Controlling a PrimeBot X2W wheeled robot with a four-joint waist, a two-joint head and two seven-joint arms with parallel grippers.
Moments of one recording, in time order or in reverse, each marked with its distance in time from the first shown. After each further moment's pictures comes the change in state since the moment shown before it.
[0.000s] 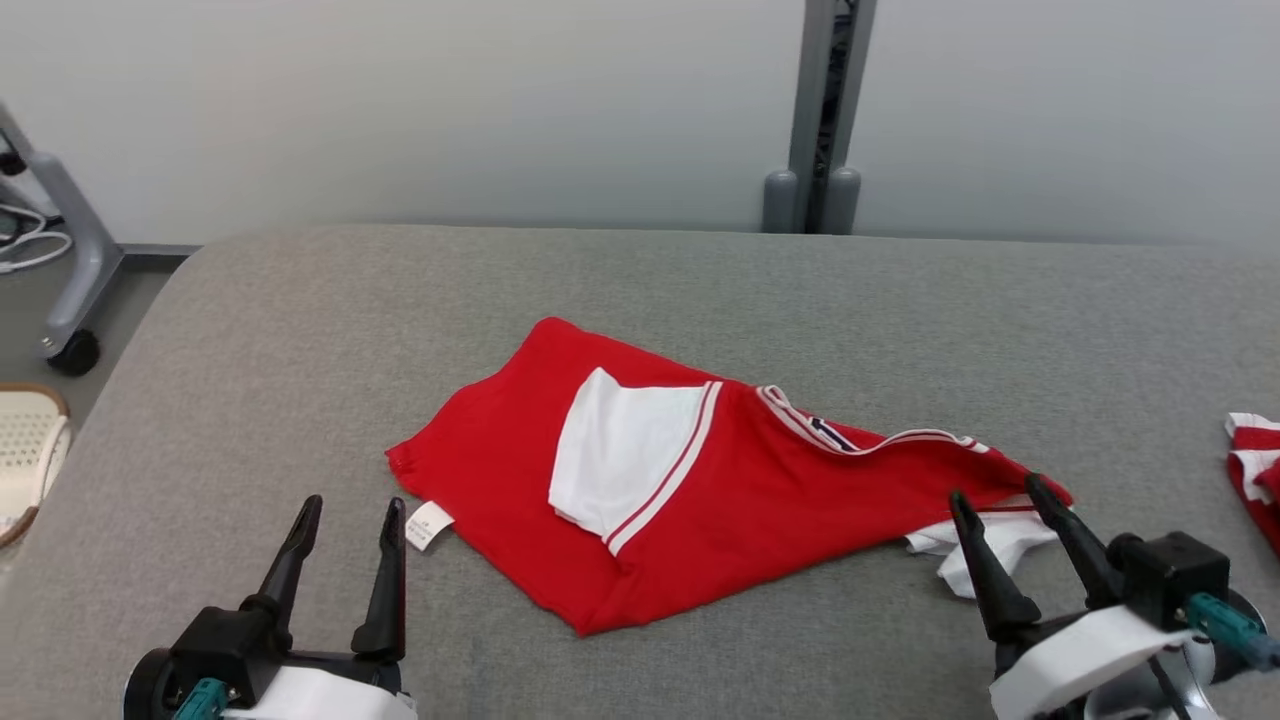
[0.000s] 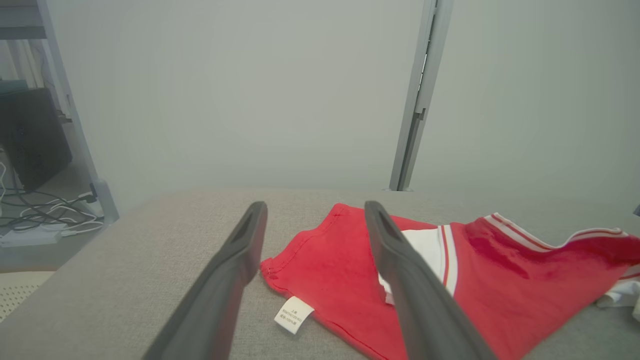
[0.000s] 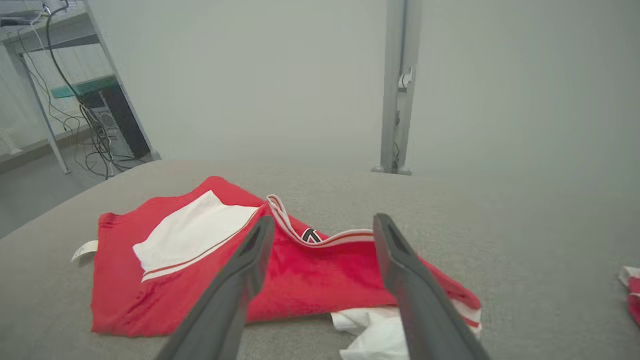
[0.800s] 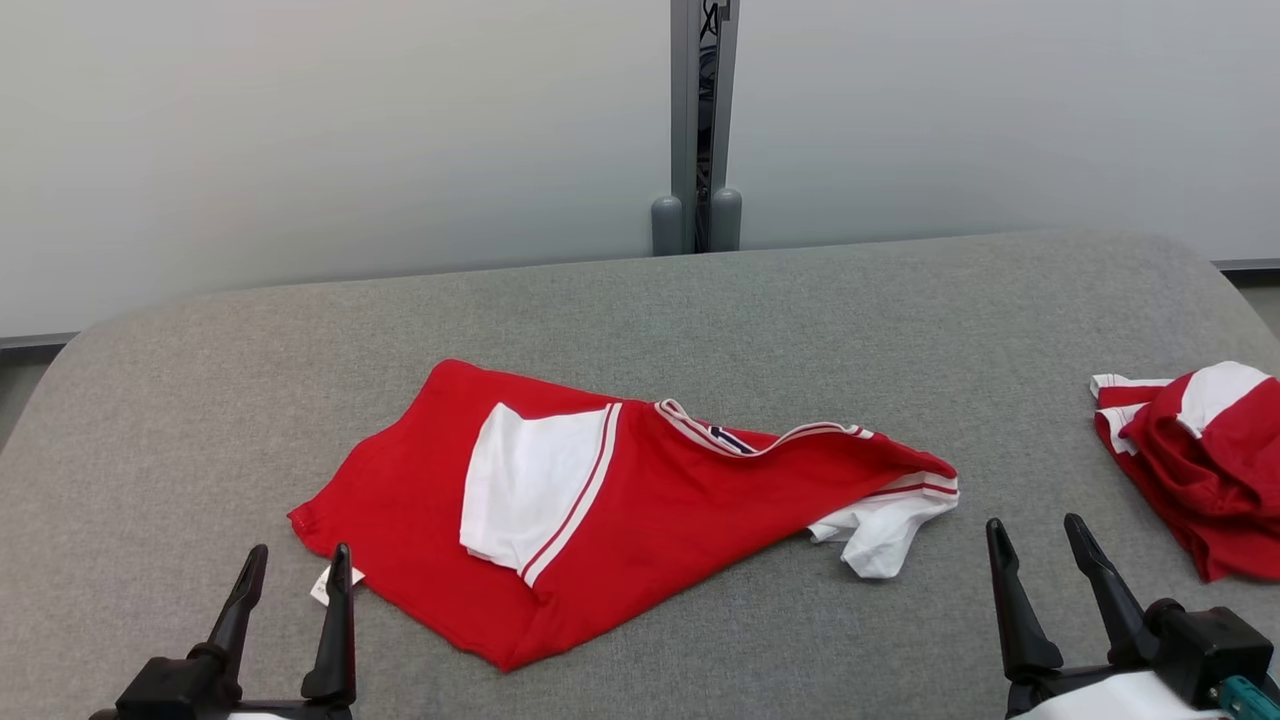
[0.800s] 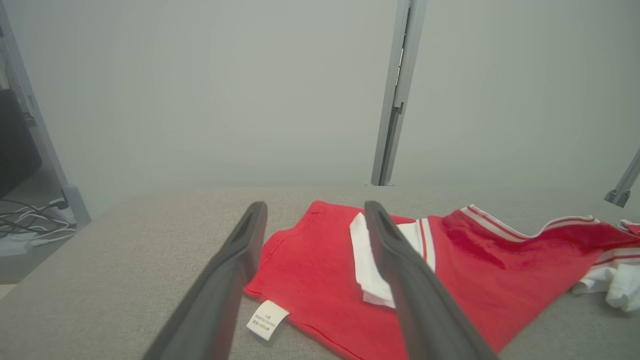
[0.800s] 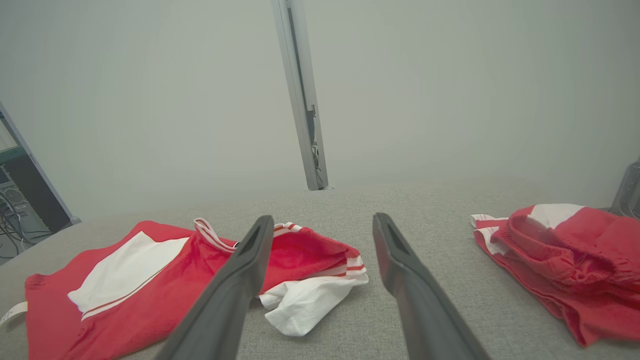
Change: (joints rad) left arm 0.068 0.011 0.056 -0.003 -0.009 0.001 -0.007; right arm 0.071 0.091 -0.086 -0.008 -0.046 0.000 -0.098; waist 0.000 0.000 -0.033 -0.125
